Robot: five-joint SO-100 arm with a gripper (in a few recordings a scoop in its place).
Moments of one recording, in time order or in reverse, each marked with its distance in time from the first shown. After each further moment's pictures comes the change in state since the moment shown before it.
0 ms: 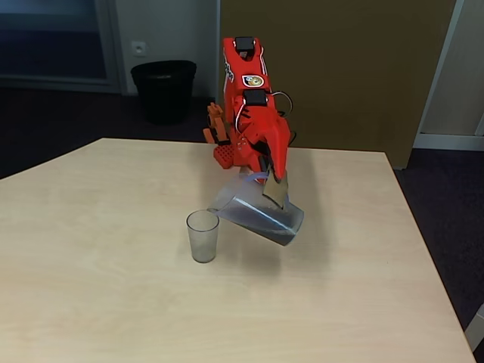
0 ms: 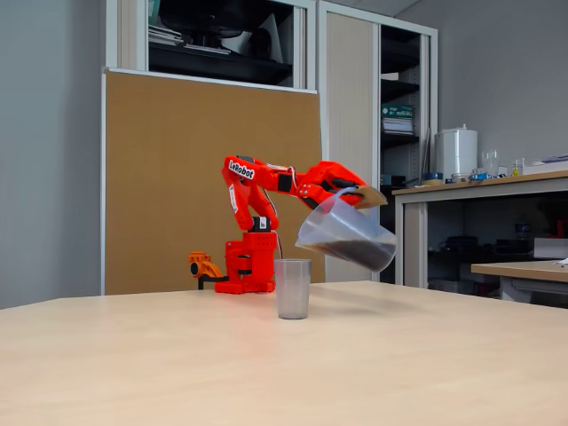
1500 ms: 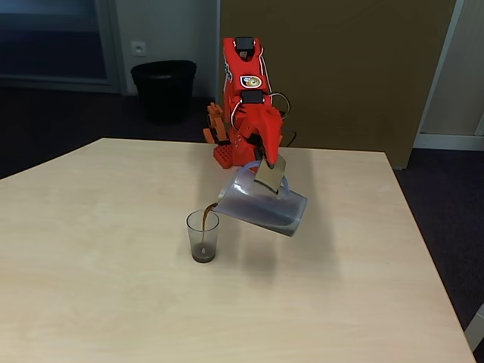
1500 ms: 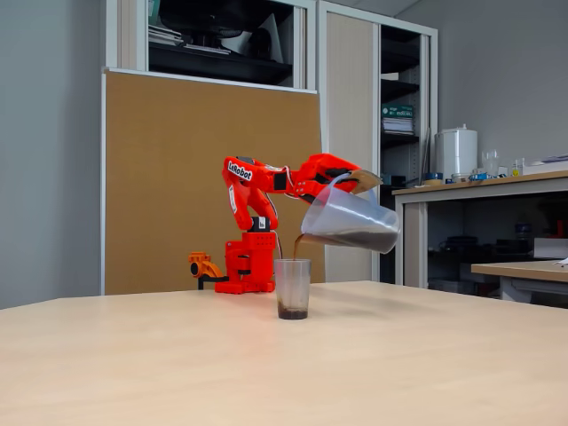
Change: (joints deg) arm 1.9 0.9 2.0 -8.7 11.7
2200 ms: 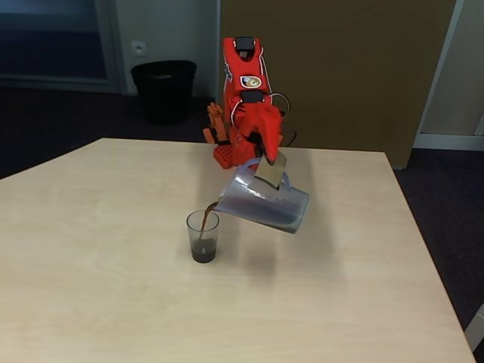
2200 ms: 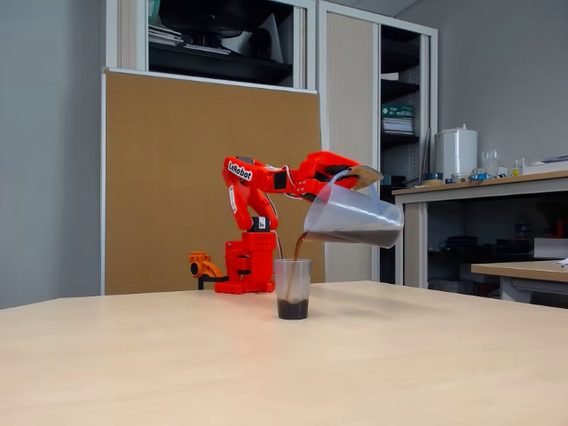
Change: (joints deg) arm 0.0 -0.2 0.0 -2.1 2.9
